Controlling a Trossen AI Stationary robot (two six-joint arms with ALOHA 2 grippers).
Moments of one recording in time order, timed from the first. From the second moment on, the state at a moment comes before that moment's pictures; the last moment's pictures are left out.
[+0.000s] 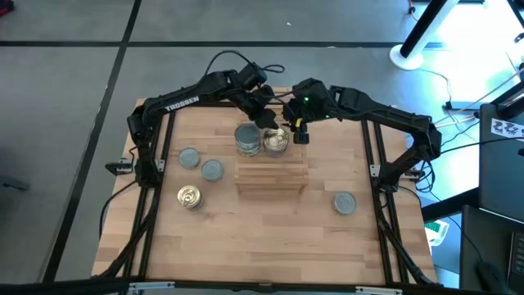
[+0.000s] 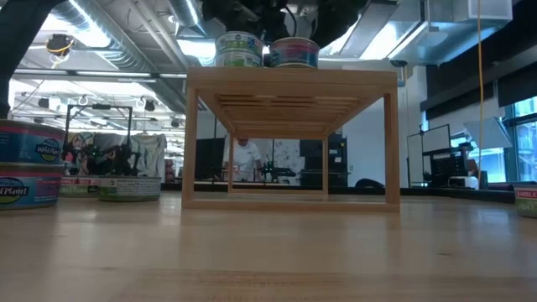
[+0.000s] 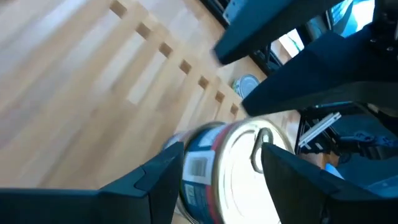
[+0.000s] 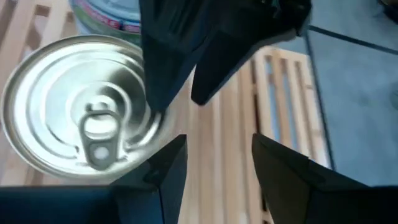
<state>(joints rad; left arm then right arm) 0.47 1.87 1.88 -0.88 0.52 -0.41 -0.32 1.58 1.66 -0.85 0.01 -0.48</state>
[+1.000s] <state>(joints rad) 0.57 1.68 1.90 -1.06 0.64 -0.19 -0.32 1.25 1.66 -1.25 -0.06 -0.24</state>
